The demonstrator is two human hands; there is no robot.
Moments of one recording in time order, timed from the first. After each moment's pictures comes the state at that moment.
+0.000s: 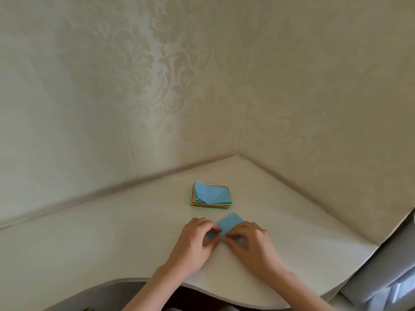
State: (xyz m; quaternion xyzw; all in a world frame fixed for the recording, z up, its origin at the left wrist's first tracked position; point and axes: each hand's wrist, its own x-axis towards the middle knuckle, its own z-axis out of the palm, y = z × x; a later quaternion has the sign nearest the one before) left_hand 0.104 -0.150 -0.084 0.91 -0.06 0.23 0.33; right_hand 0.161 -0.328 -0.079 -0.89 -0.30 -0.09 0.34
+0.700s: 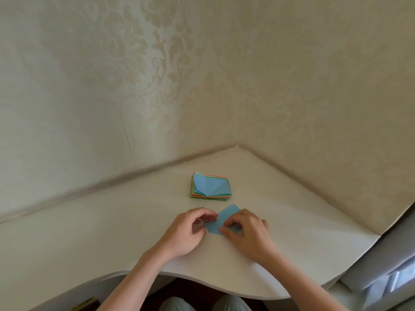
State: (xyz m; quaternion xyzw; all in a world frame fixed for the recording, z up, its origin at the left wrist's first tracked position) left_hand 0.102 -0.130 -0.069 0.88 -0.04 0.09 0.46; right_hand 0.165 -0.317 -0.069 -0.92 -0.25 0.01 0.30
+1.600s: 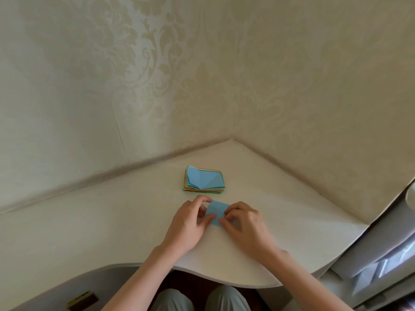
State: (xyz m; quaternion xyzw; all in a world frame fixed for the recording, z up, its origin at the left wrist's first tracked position) left_hand 0.112 -0.156 -0.081 0.91 0.00 0.21 0.35; right_hand 0.166 -0.328 -0.078 -0.86 -0.32 -0.08 0.38
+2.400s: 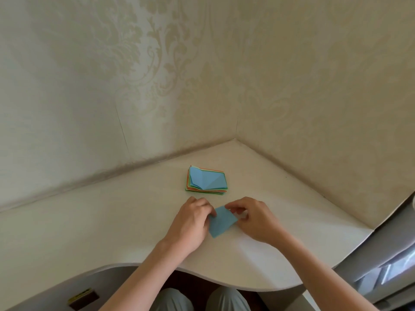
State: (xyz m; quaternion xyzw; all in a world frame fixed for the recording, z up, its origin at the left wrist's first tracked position) left_hand 0.112 -0.154 -0.067 0.96 -0.05 0.19 0.21; right_hand 0.189 -0.335 -0.049 -0.90 -0.30 0.07 0.30
